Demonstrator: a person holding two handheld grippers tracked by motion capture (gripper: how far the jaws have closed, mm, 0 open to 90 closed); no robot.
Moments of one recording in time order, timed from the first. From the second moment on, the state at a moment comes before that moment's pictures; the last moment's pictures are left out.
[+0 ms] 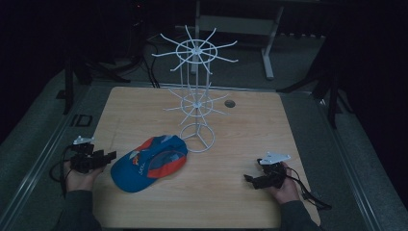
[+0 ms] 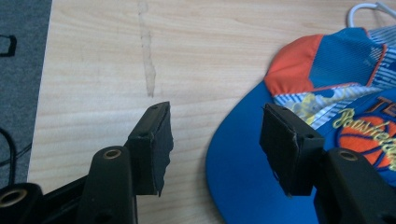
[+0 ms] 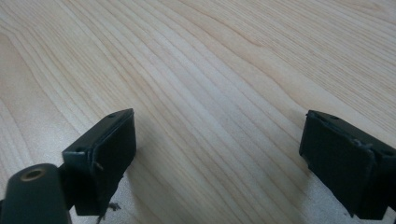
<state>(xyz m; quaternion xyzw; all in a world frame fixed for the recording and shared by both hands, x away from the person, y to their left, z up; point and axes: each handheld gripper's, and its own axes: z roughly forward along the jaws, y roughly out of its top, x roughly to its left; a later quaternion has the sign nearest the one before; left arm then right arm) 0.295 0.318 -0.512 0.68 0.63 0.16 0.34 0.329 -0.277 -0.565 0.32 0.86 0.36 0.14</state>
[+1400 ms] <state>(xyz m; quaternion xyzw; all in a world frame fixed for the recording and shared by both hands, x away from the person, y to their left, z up) 0.311 0.306 -0.454 0.71 0.59 0.16 0.35 0.325 -0.275 -0.565 0.34 0.86 0.36 0.15</state>
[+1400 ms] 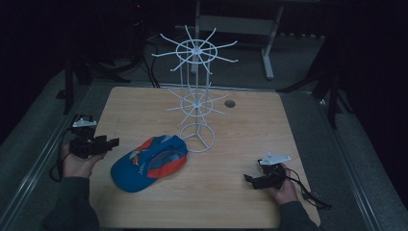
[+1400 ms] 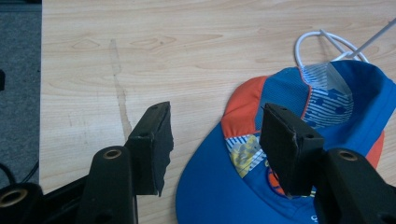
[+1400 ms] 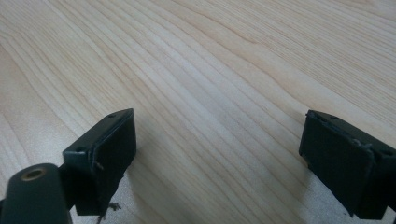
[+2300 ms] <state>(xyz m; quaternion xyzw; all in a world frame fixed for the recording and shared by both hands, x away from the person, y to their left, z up) 0.319 0.273 -0.448 0.74 0.55 0.14 0.35 0.325 -0.275 -0.565 0.34 0.86 0.36 0.15</state>
